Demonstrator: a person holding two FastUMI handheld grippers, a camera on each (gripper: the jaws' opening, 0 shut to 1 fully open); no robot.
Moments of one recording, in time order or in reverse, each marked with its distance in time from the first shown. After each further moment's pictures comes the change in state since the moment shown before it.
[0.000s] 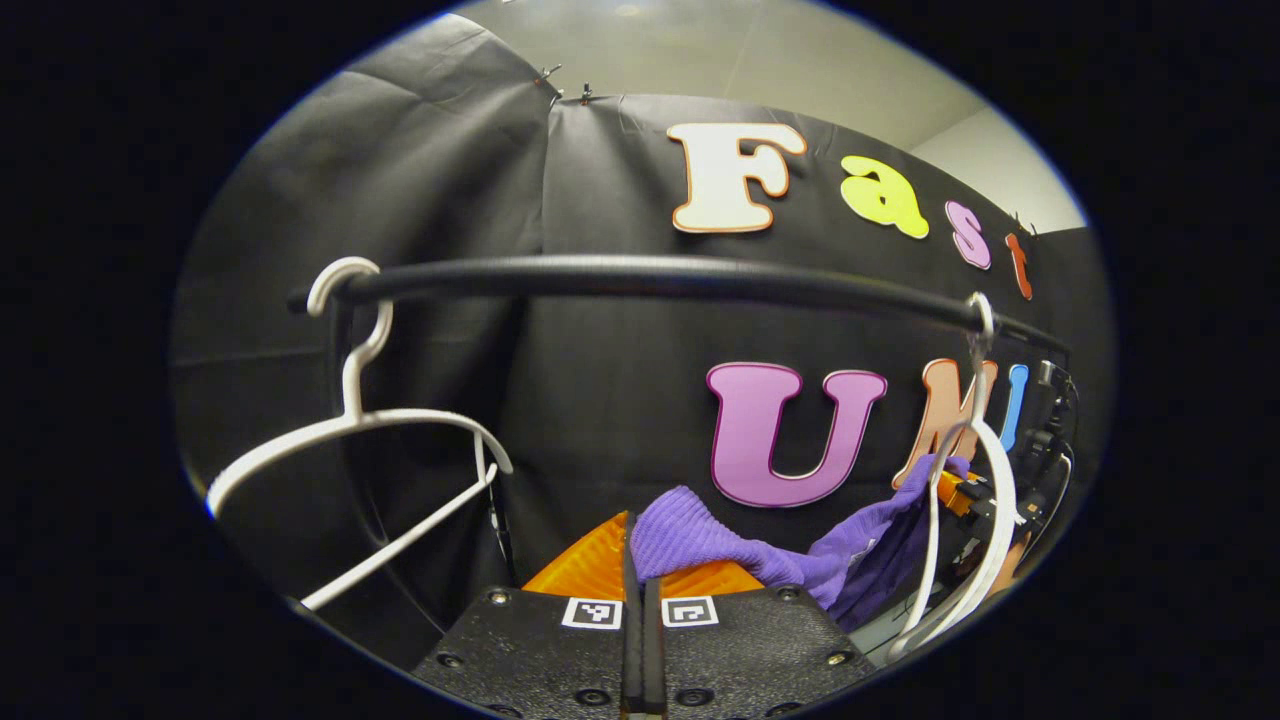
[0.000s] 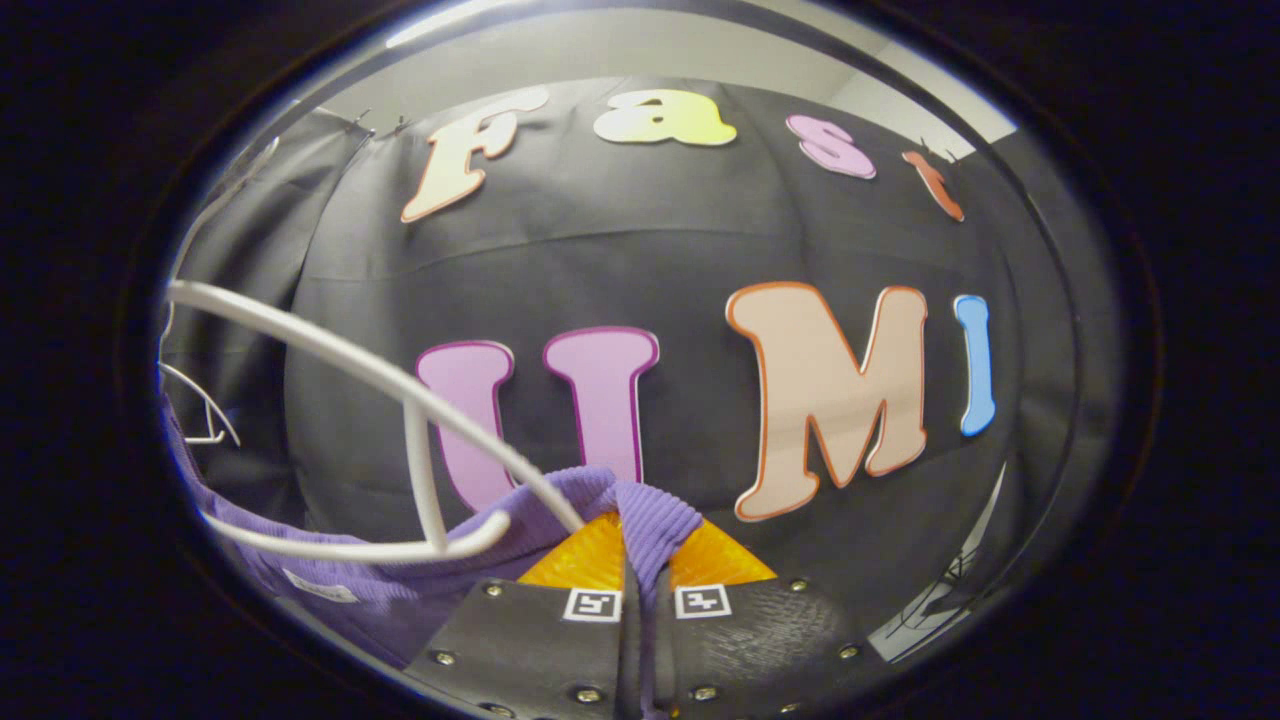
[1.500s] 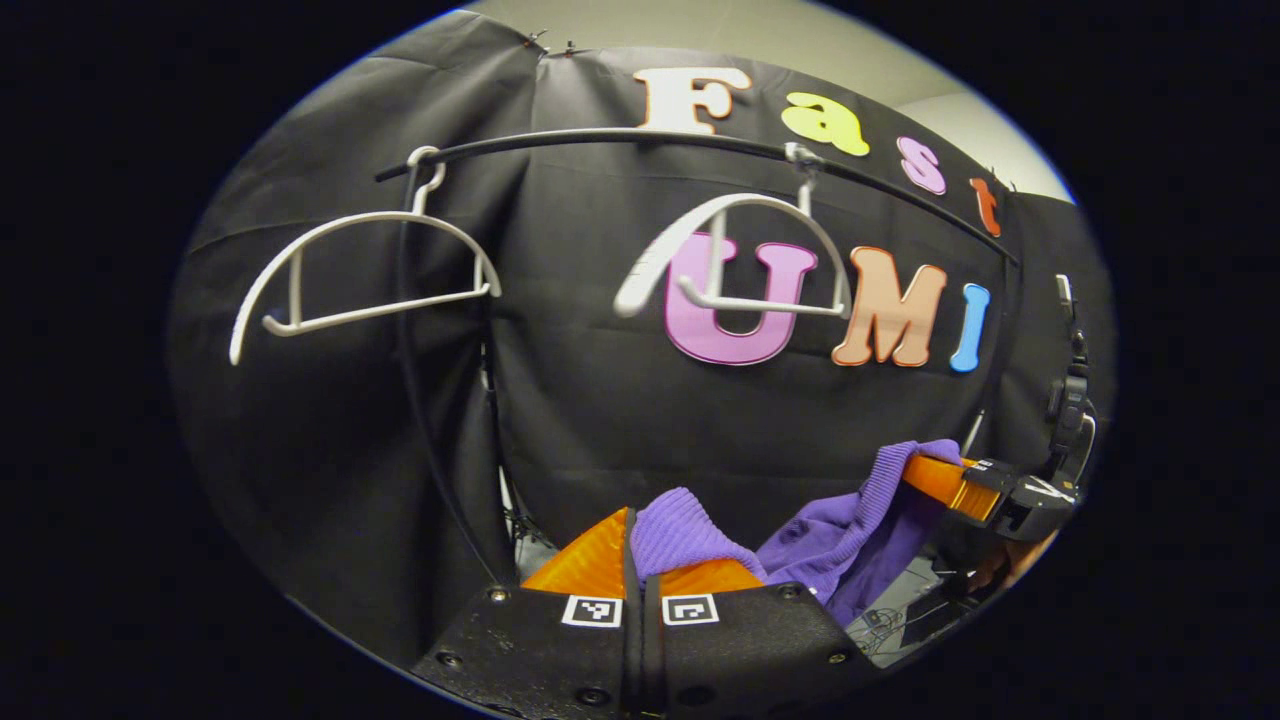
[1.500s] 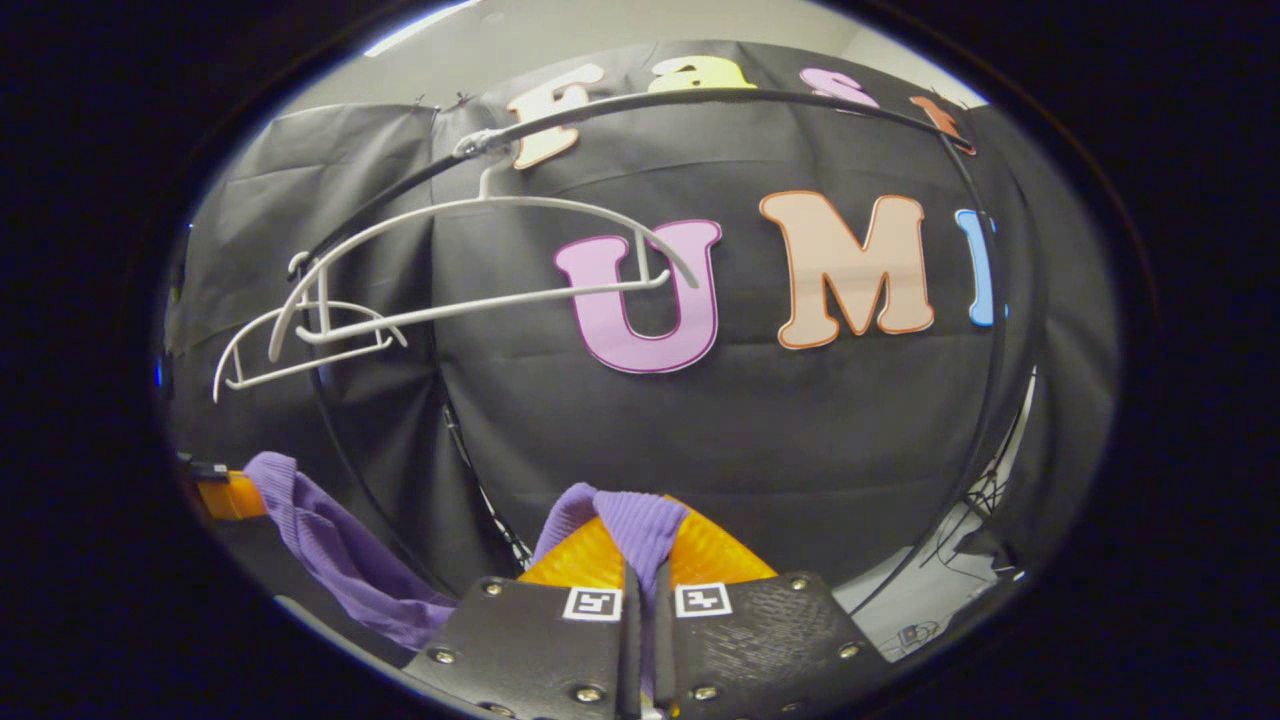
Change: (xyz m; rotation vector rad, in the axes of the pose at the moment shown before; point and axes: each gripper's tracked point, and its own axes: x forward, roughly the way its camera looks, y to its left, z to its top) left arm -0.164 -0.092 -0.134 0.007 0.233 -0.048; right arm -0.245 0.019 -0.075 0.037 0.277 0.214
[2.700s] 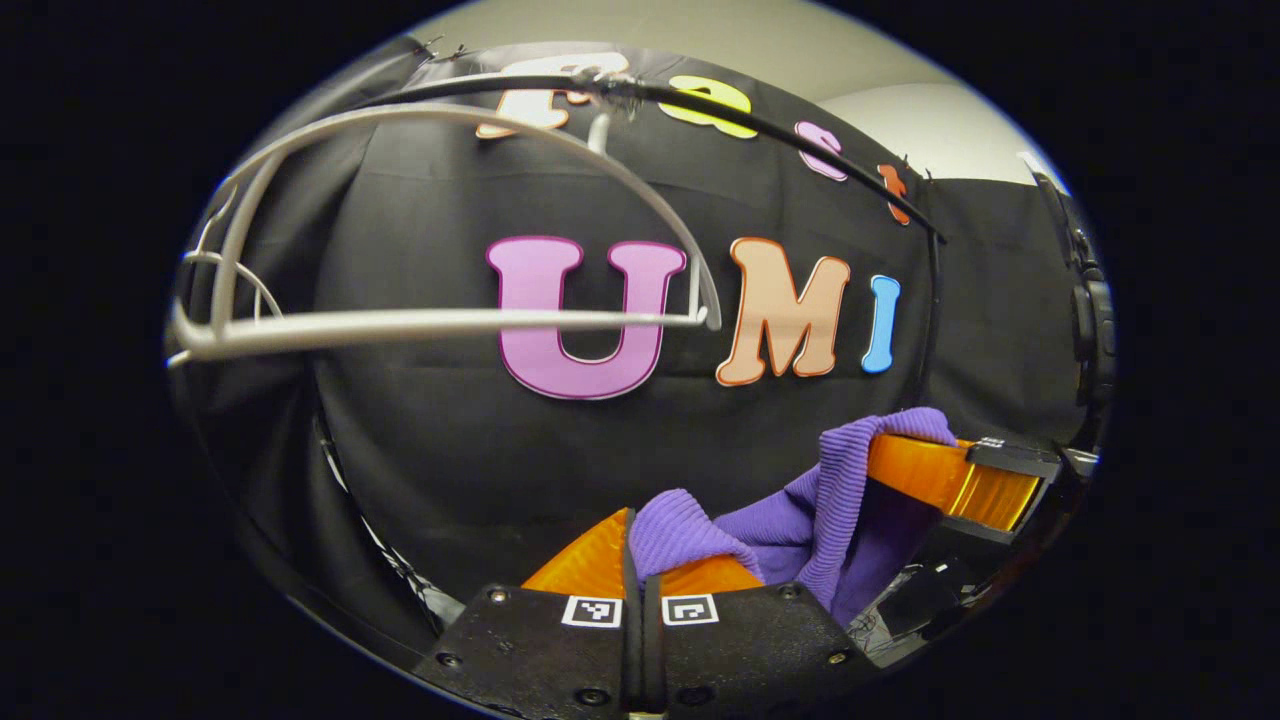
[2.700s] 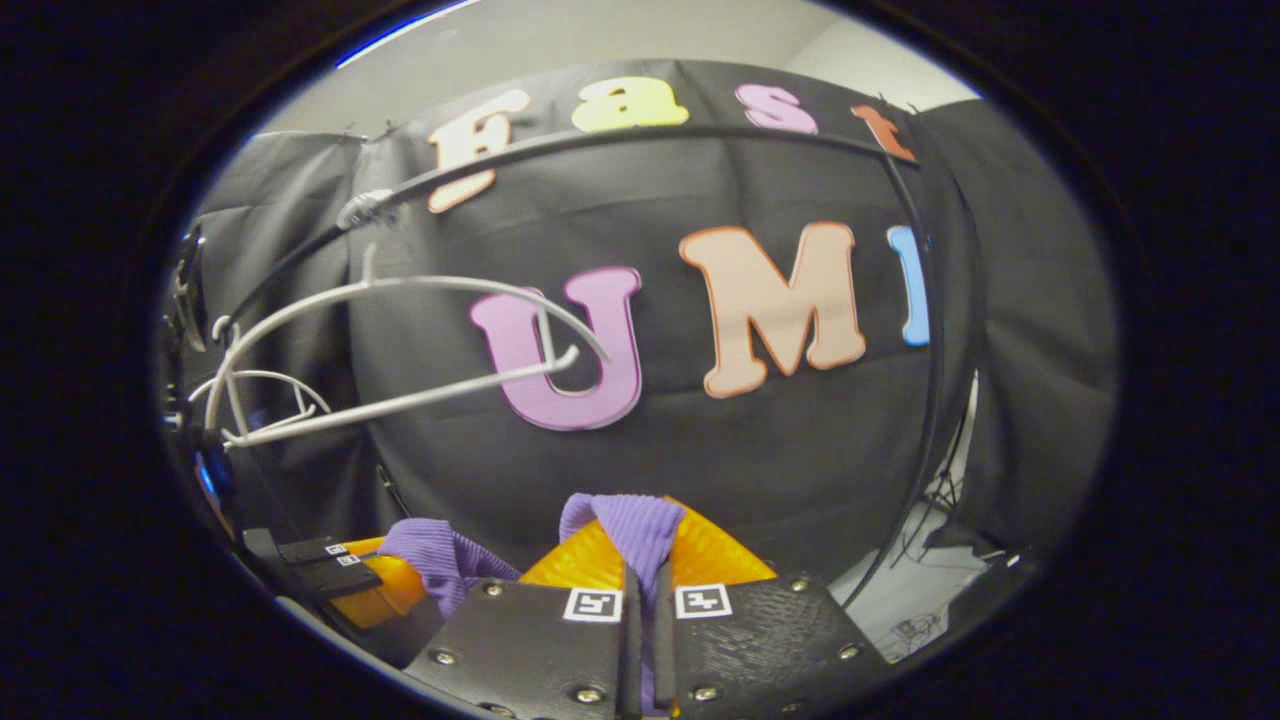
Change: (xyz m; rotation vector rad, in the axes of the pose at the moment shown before) left arm 0.133 -0.139 0.006 0.076 -0.063 -0.297; right arm 0.030 -0.052 0.037 0.097 -0.040 -0.232
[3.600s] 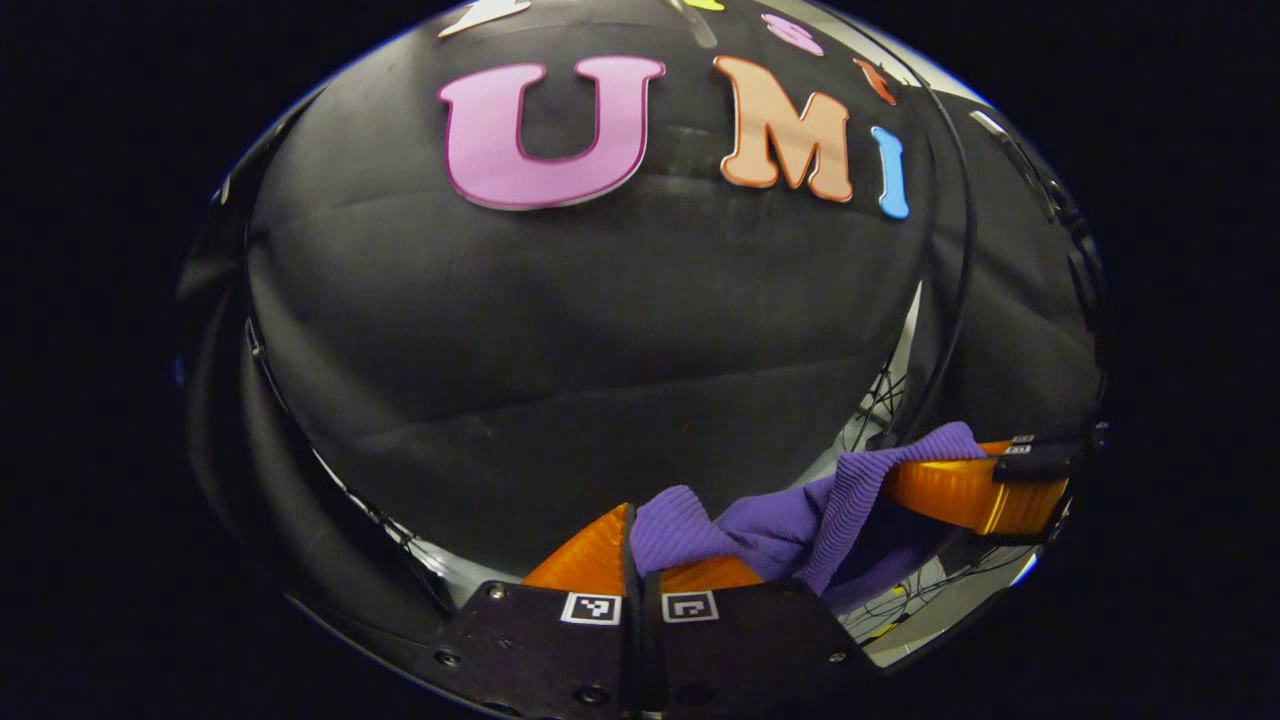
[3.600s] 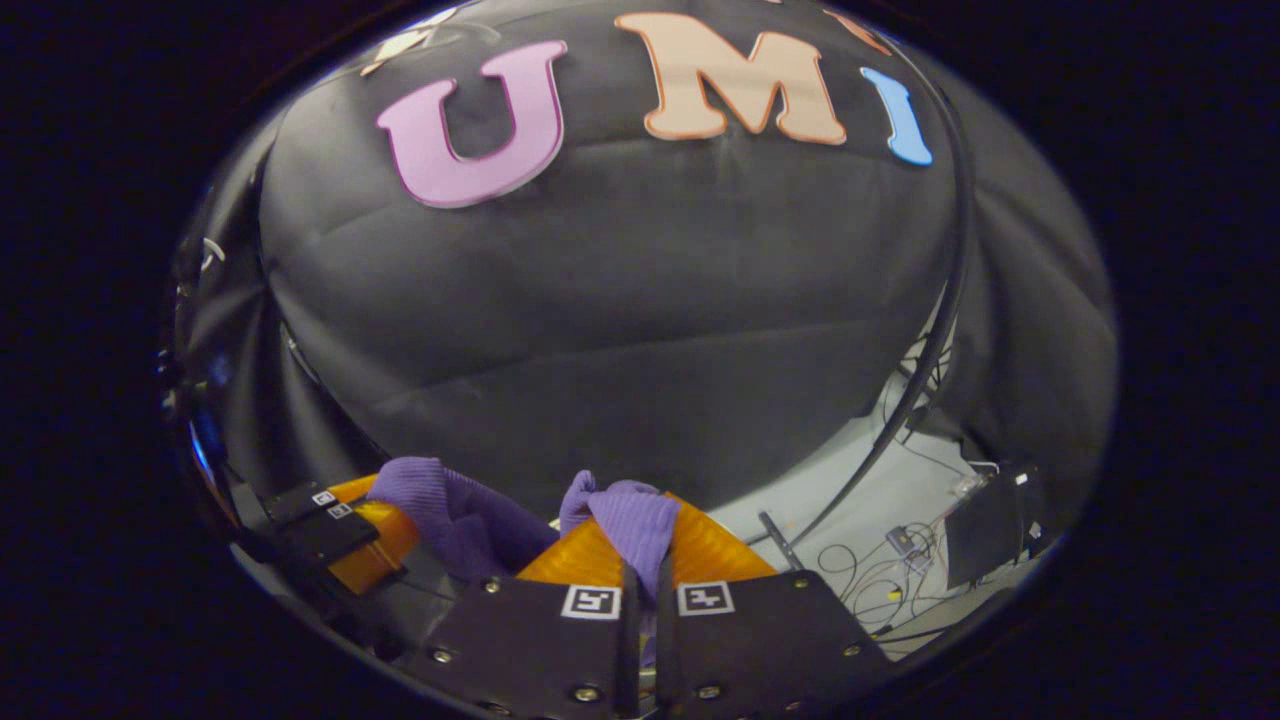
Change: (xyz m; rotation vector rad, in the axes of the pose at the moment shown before) left arm 0.097 0.023 -0.240 0.086 0.319 0.002; right arm 0.071 -0.061 -0.268 -0.010 0.445 -0.135
